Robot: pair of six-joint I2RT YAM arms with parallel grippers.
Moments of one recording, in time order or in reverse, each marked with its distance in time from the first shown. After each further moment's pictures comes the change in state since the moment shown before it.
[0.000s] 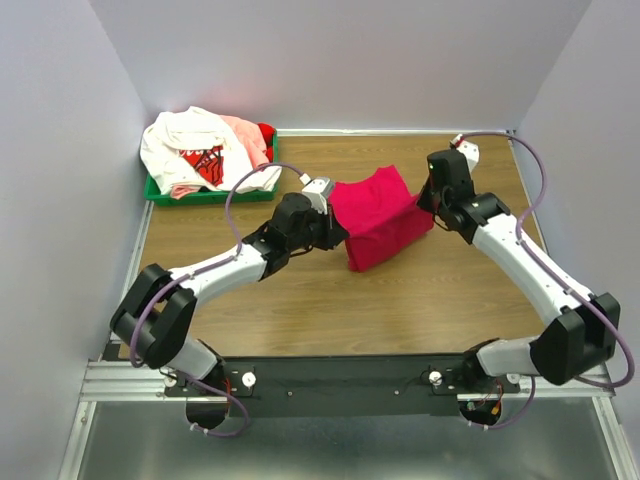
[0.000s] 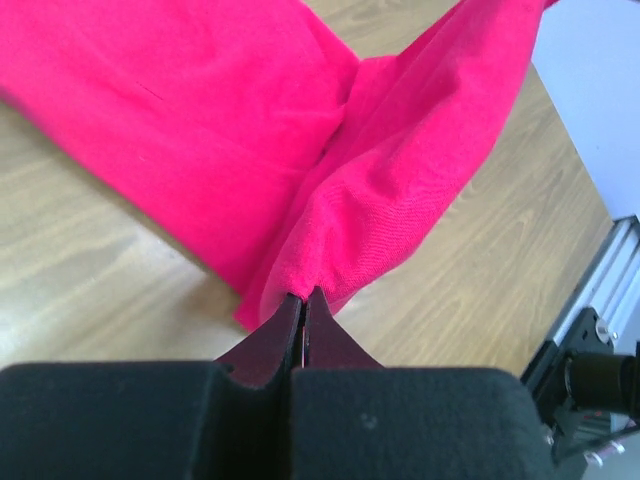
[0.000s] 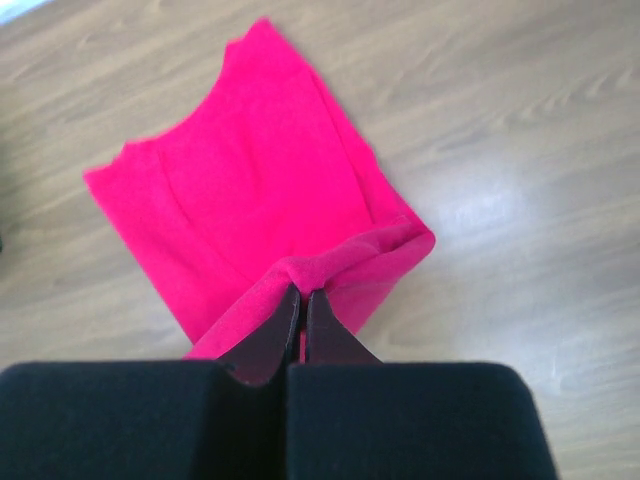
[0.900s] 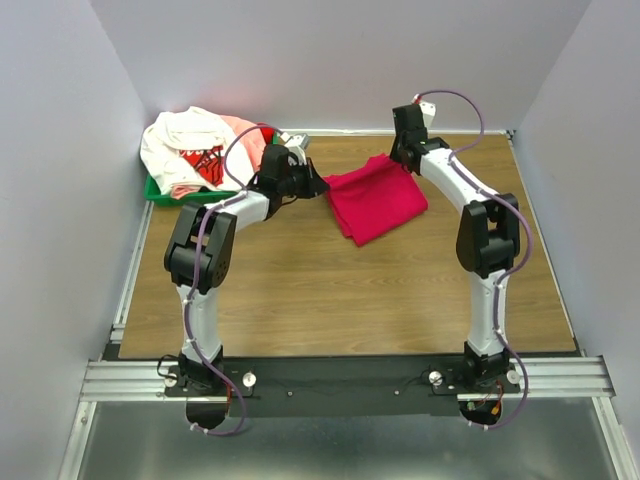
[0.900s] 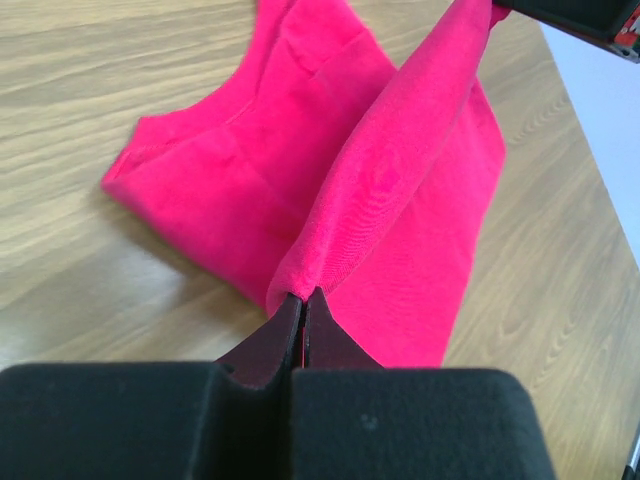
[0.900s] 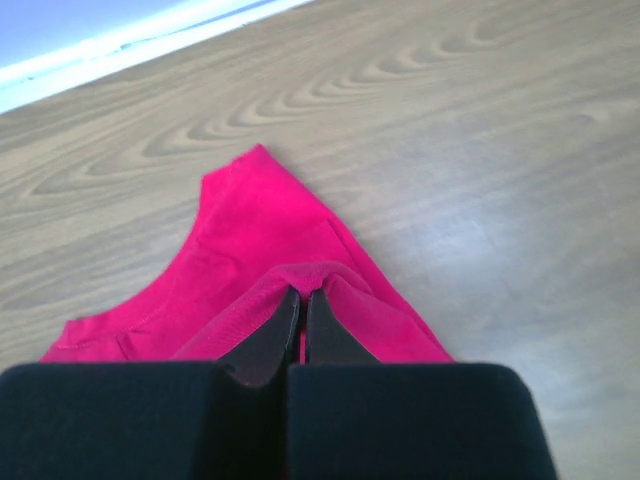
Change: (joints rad) left arm 0.343 0.549 0.465 0.068 0.276 0.045; right arm -0.101 0.817 0.695 0.116 -0.011 -0.142
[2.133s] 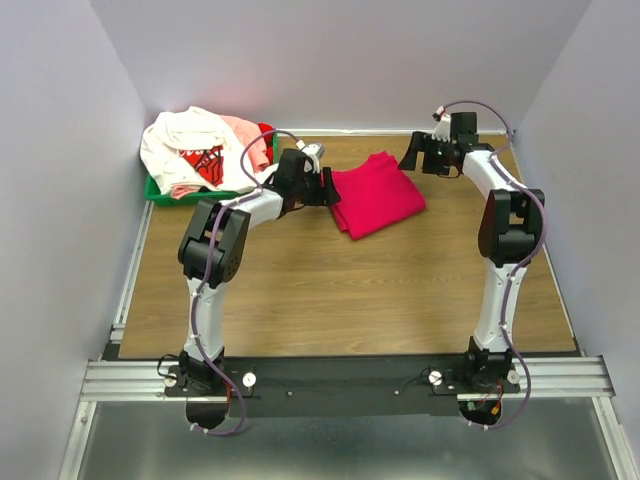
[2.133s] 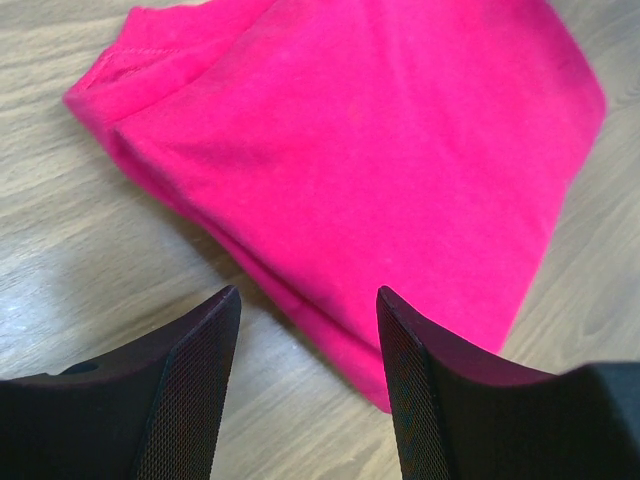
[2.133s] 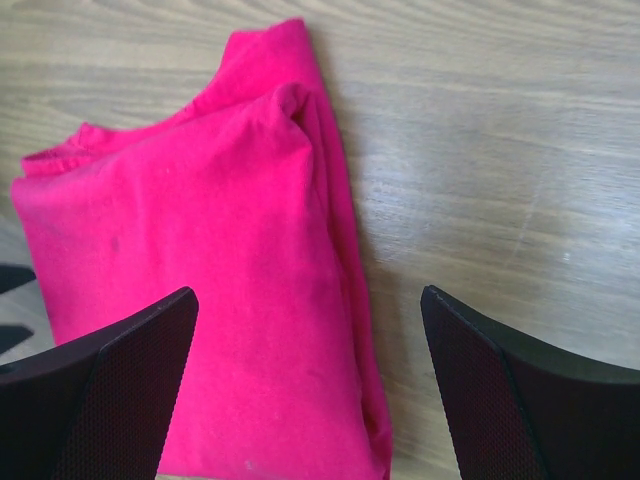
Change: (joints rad) left arm -0.061 0.096 0.102 -0.171 -0.116 0.085; right arm -0.282 0.081 -0.042 0.031 -0.827 -0.289
